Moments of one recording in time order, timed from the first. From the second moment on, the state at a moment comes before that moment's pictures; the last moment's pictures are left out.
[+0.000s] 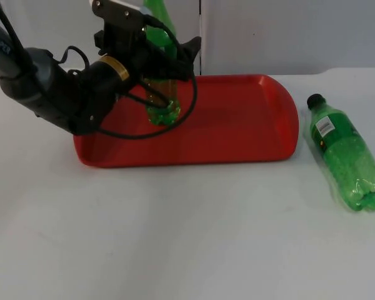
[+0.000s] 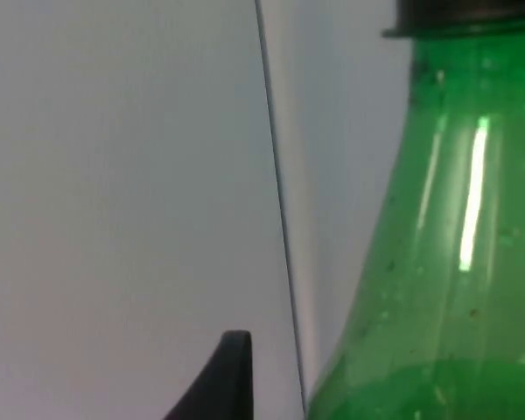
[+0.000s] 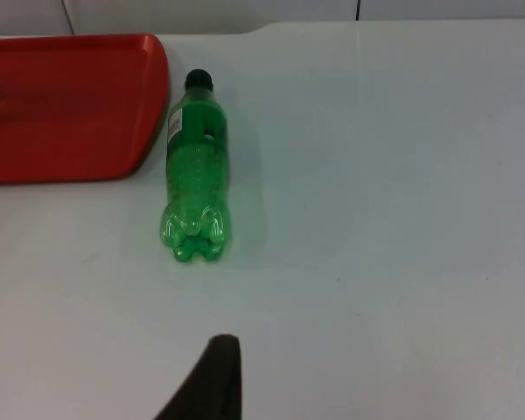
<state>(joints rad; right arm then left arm) 0.04 0.00 -0.52 -0.02 1.08 0.01 -0.29 2.45 -1.43 0.26 -1.00 -0.07</state>
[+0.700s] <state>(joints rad) 0.04 0.00 -0.52 -0.02 1.08 0.01 -0.29 2.38 -1.19 0.26 -1.14 -0.07</state>
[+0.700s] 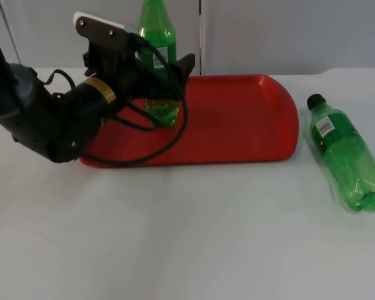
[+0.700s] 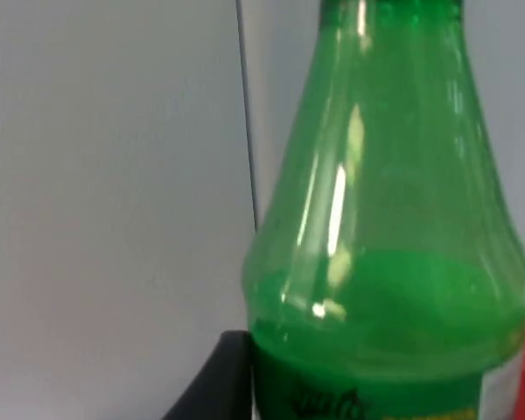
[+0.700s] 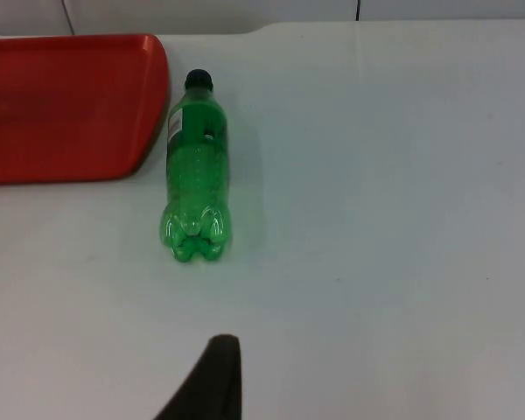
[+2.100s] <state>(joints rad) 0.04 0.00 -0.52 -0.02 1.08 0.01 -0.29 1.76 -0.54 0.23 -1.01 -0.08</state>
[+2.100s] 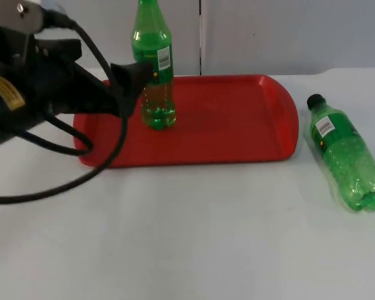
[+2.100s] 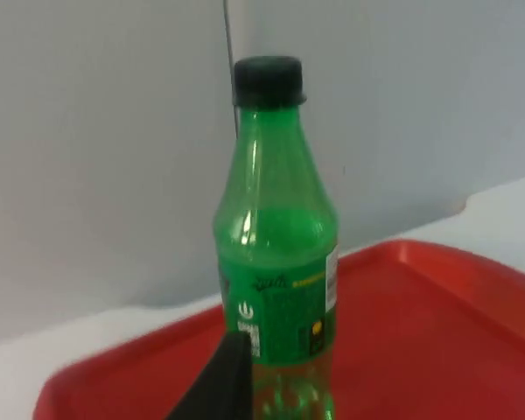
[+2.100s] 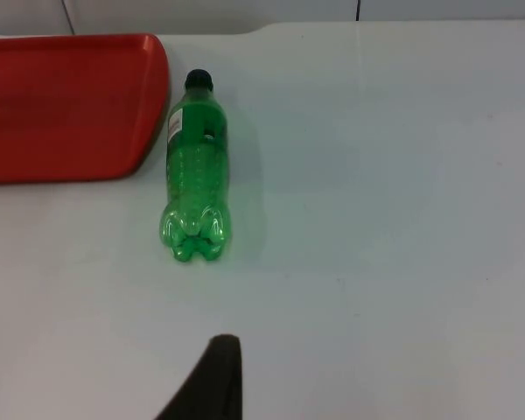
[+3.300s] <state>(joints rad) 0.04 0.00 -0.52 -0.02 1.08 0.01 -0.29 0.64 -0.54 0.02 0.13 -0.19</state>
